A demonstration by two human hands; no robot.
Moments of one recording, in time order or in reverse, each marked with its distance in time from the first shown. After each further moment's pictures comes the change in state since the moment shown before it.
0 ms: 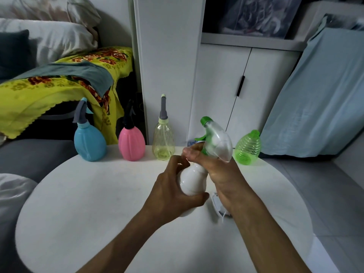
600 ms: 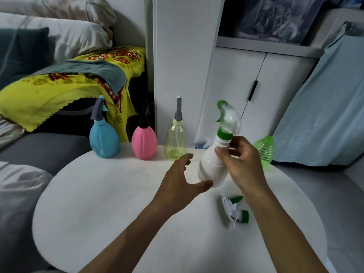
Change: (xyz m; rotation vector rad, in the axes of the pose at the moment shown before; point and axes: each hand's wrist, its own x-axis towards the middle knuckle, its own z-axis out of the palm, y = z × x) left_hand 0.015 -0.024 -0.010 -0.011 -0.005 -0.210; right_hand 0.028 0.015 -0.018 -0.452 0.283 -0.100
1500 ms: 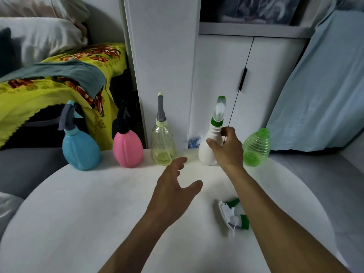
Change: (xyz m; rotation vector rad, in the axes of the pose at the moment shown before) left_hand 0.028 -0.013 0.022 -0.017 -0.003 -0.043; right_hand 0.090 0.084 0.027 -0.310 0.166 0.084
